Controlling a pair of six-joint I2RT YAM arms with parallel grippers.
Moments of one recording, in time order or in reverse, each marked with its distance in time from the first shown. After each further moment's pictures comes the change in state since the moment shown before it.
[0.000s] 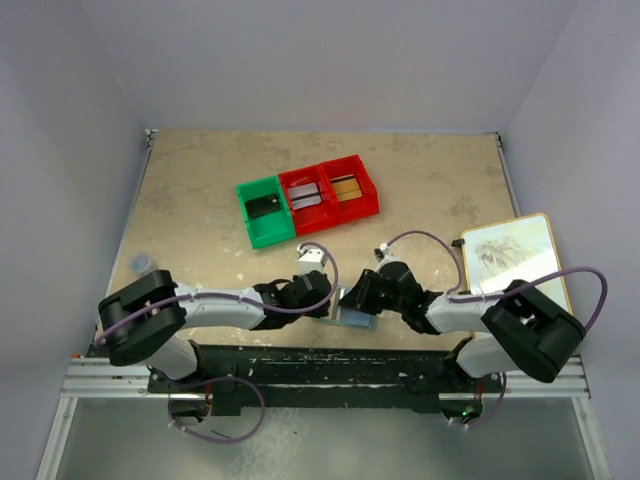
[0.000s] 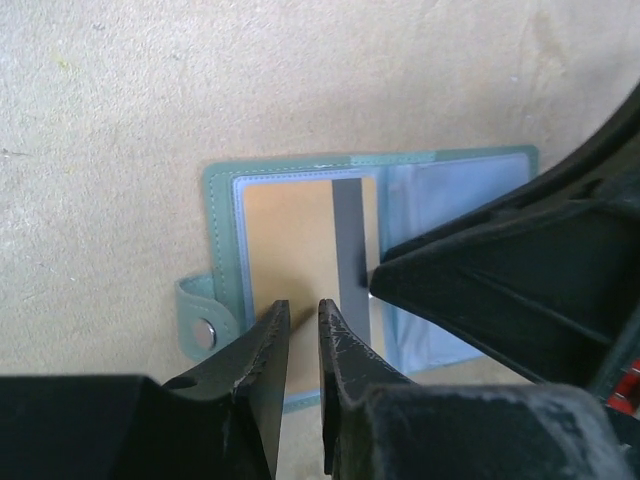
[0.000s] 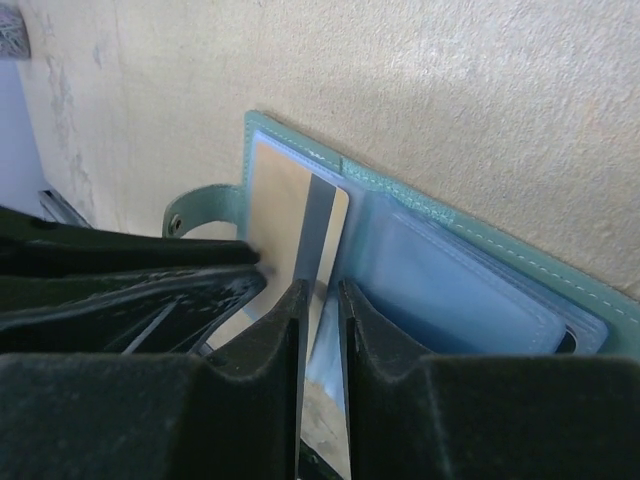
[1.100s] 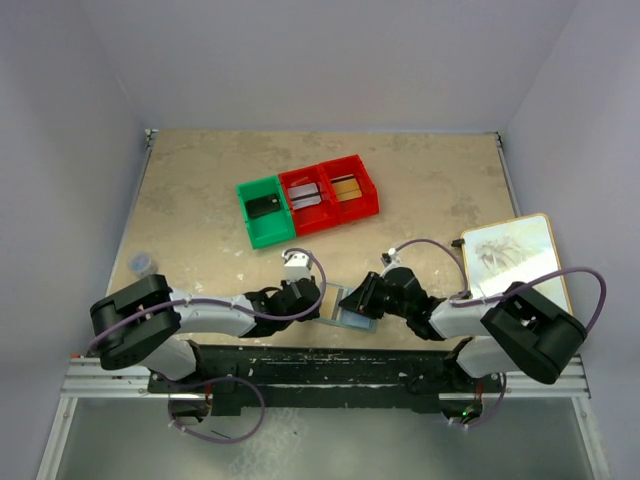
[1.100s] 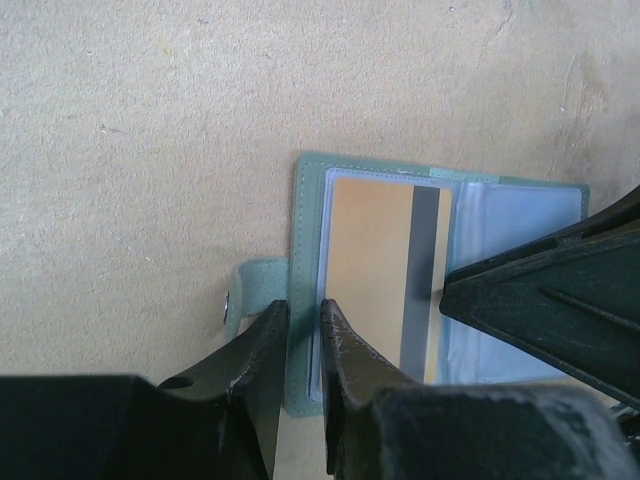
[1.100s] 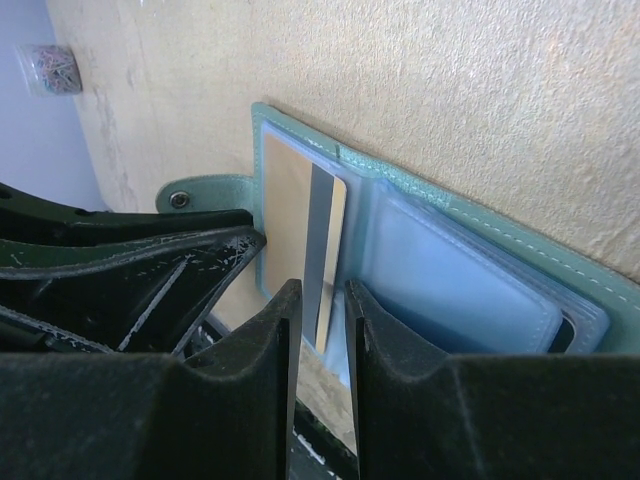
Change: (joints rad) left arm 0.001 -0.029 -0.124 0.106 -0.076 -0.065; right arm -0.002 -0.005 -0.070 0.107 -0.007 0.156
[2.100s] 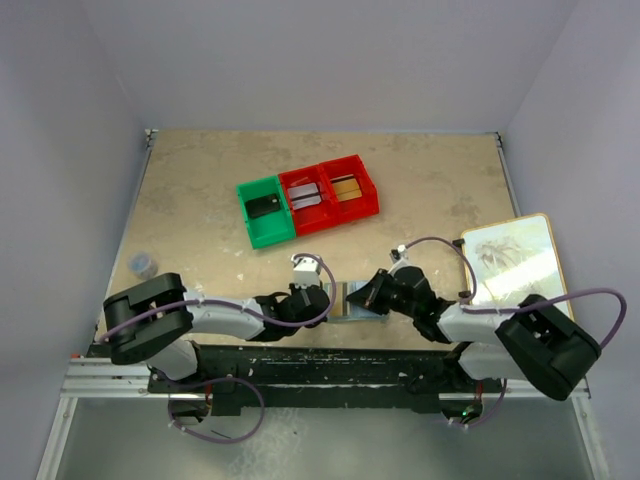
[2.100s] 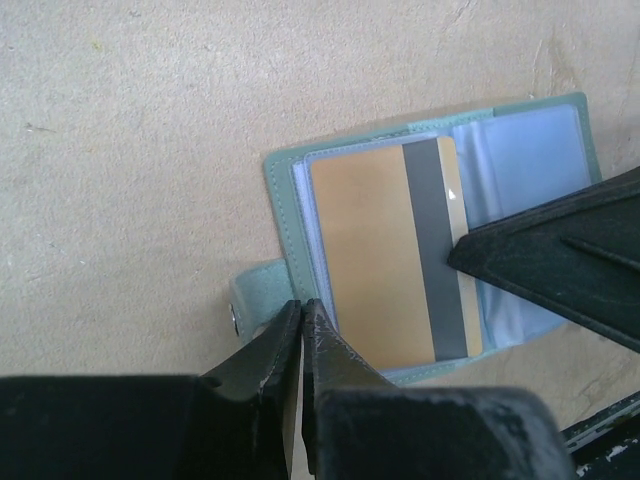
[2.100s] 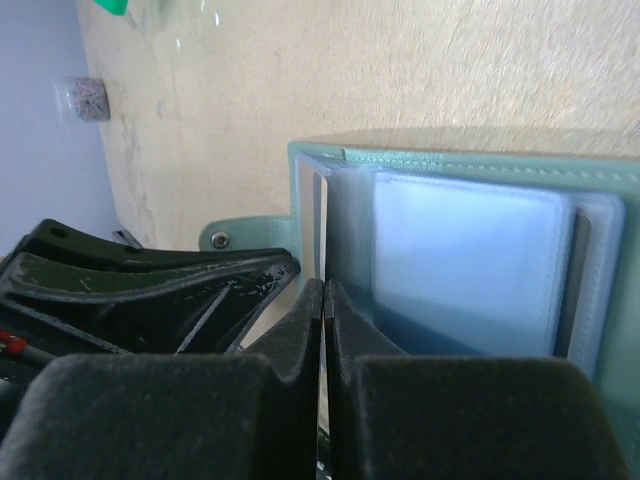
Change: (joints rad) left arm -0.068 0.063 0.034 0.022 -0.037 -0.003; right arm -0.038 -0.095 -0.032 -0.008 0.020 -0.023
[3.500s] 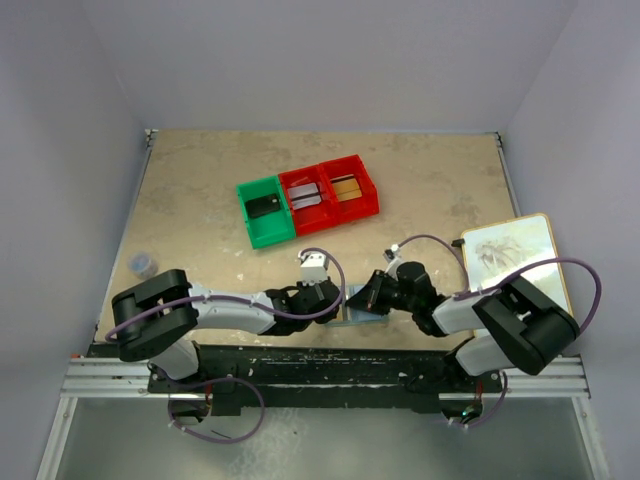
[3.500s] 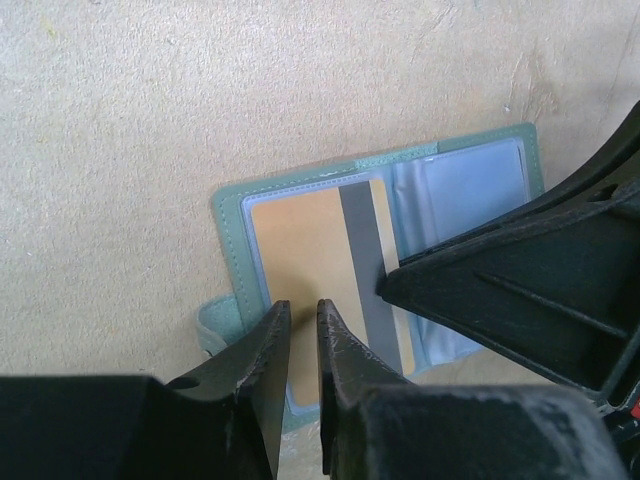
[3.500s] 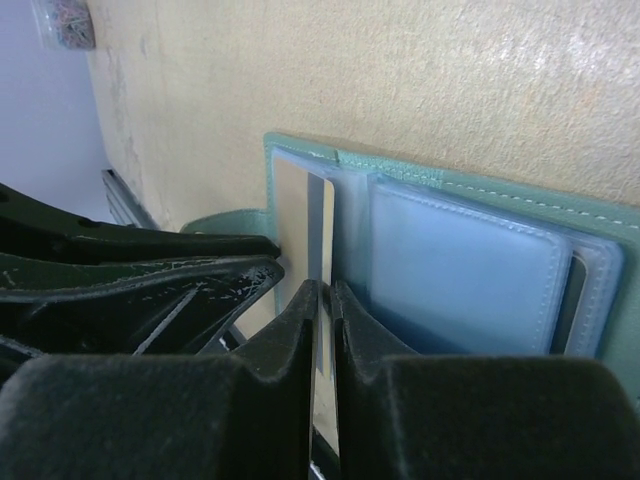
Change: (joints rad) left arm -0.010 0.046 0.130 -0.137 -0.024 -0.094; right arm -0.110 0.156 0.006 0.114 -0.236 -0.122
